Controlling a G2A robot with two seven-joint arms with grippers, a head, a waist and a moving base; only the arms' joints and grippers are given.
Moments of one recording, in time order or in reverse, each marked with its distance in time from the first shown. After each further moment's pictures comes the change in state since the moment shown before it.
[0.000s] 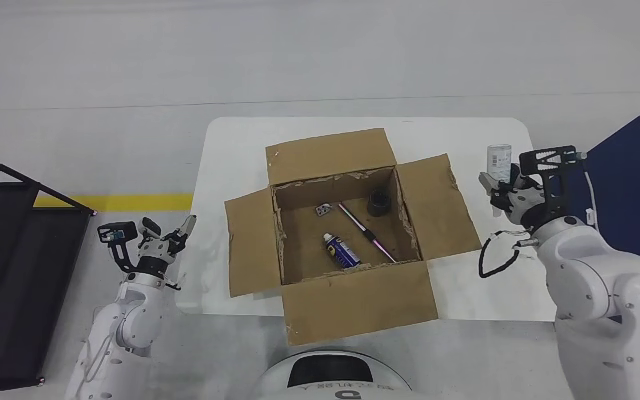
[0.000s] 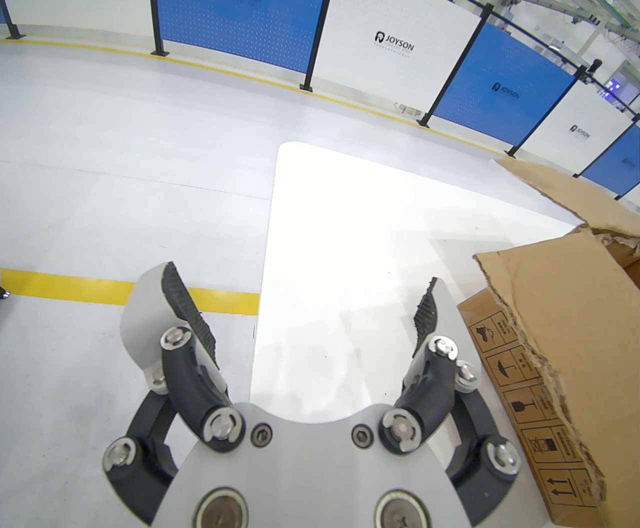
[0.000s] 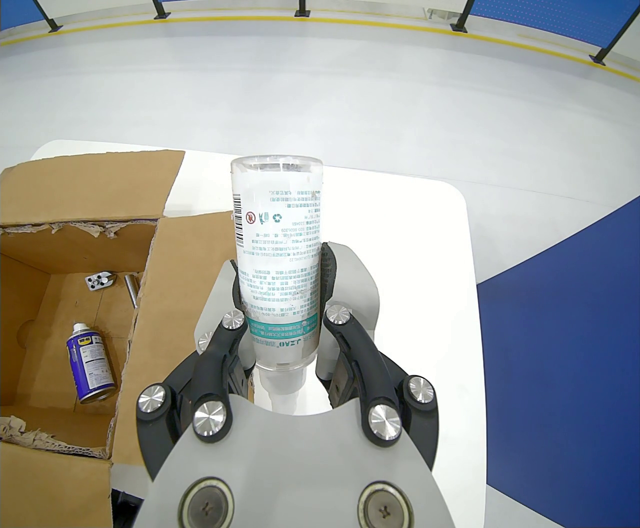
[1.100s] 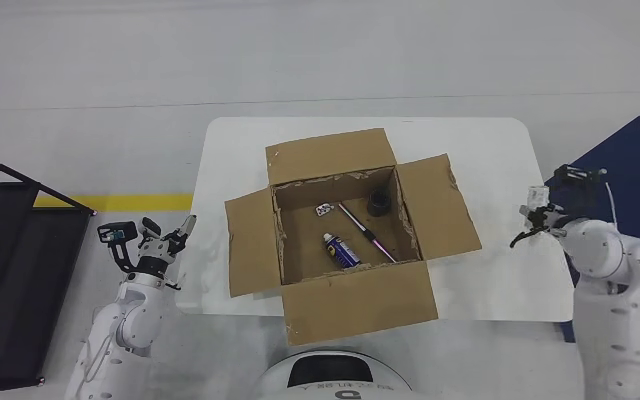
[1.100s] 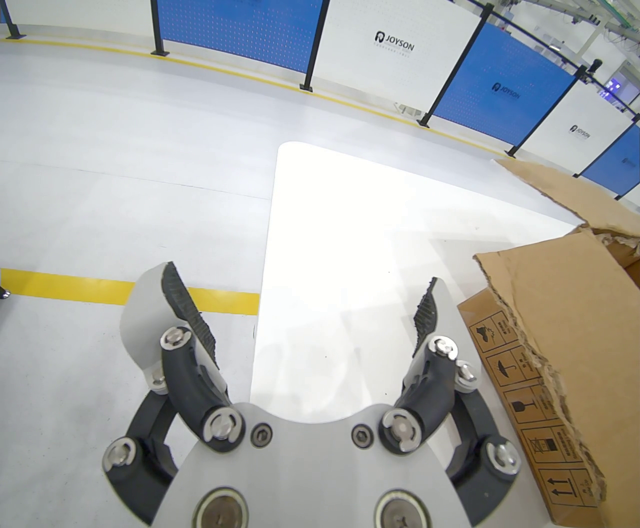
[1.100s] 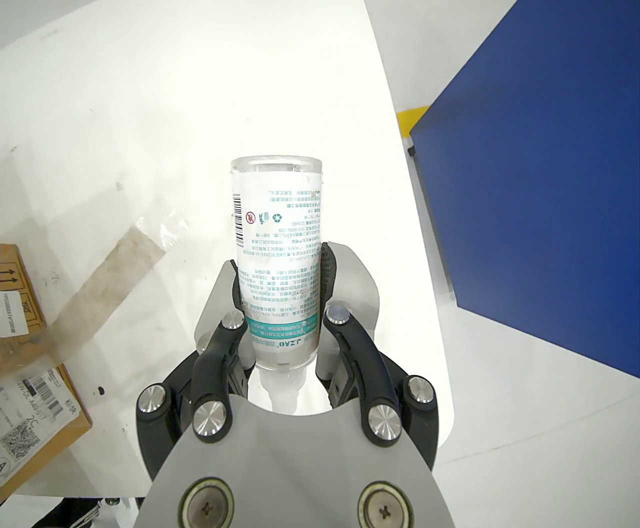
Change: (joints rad) left arm 0.000 0.000 0.000 0.000 0.000 0.000 0.000; right arm 0.176 0.020 0.090 0.479 -0.034 0.085 0.287
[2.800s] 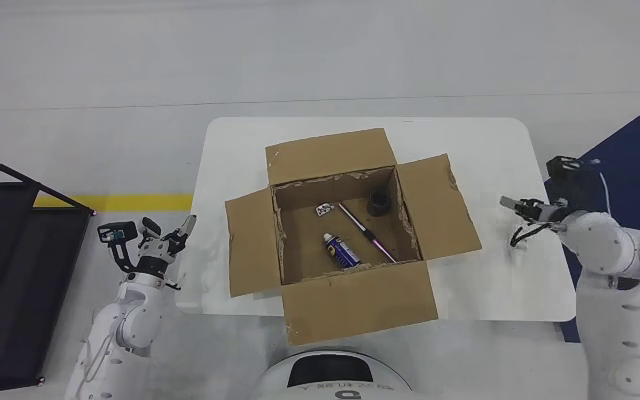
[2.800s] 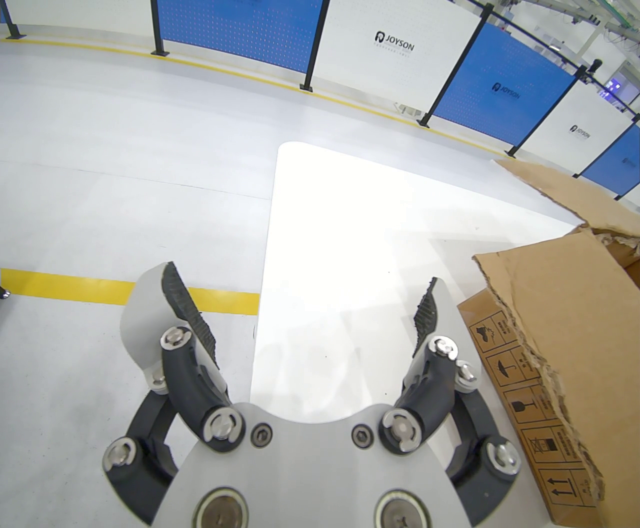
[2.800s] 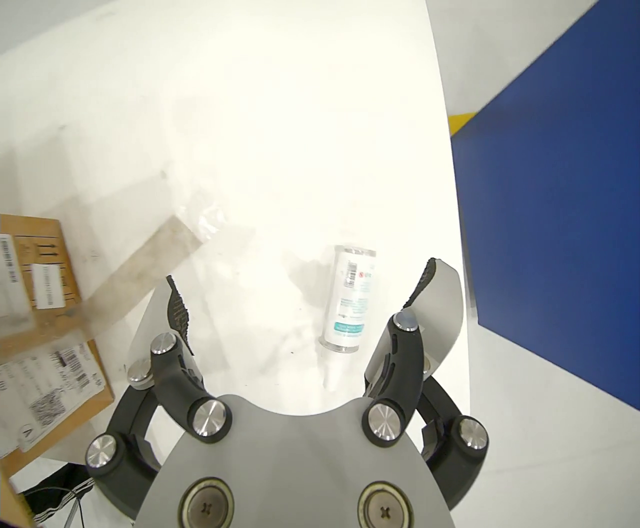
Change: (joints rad) left arm 0.000 0.000 0.000 0.000 0.000 0.000 0.000; right arm 0.018 0.018 0.004 -0.063 0.181 -0.120 -0.009
